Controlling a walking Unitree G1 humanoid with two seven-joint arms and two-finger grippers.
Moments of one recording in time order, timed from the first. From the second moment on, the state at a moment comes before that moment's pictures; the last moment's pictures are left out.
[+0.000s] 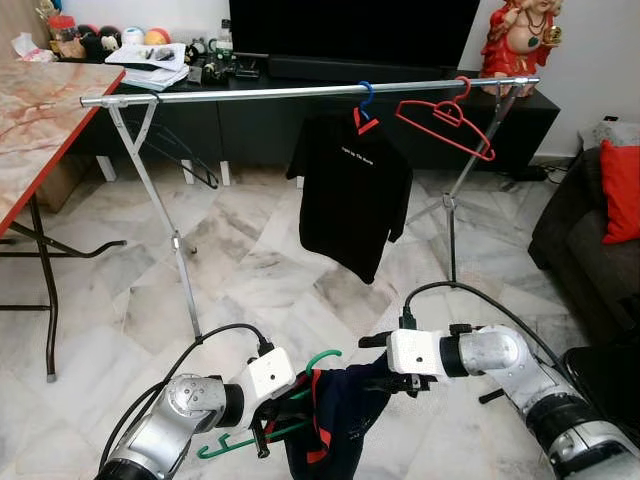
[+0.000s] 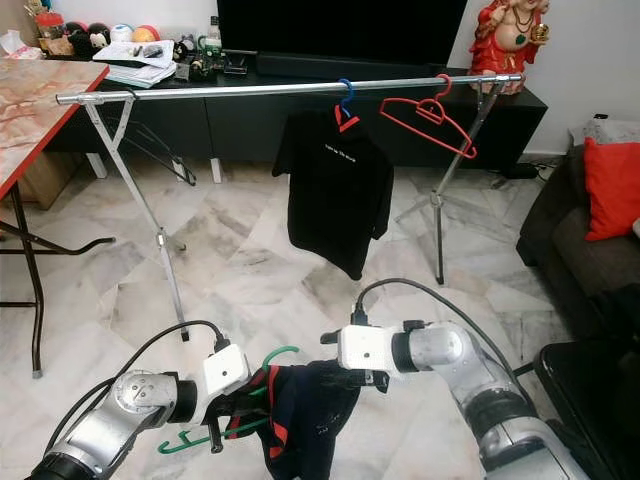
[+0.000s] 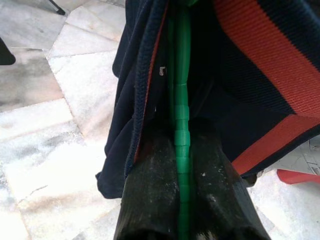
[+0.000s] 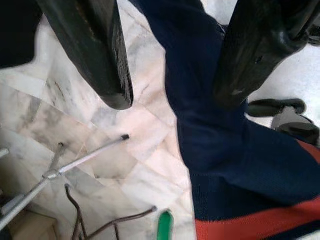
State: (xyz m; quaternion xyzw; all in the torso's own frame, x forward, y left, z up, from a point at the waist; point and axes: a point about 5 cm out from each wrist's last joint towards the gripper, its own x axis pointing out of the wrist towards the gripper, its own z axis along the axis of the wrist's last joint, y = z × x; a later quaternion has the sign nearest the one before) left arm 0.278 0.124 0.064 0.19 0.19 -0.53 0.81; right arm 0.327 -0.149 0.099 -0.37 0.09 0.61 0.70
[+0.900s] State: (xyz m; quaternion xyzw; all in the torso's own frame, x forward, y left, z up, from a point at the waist) left arm 0.280 0.113 0.084 0.26 0.12 -0.58 0.76; right arm 0.316 -0.142 0.080 -0.33 0.14 0.66 0.66
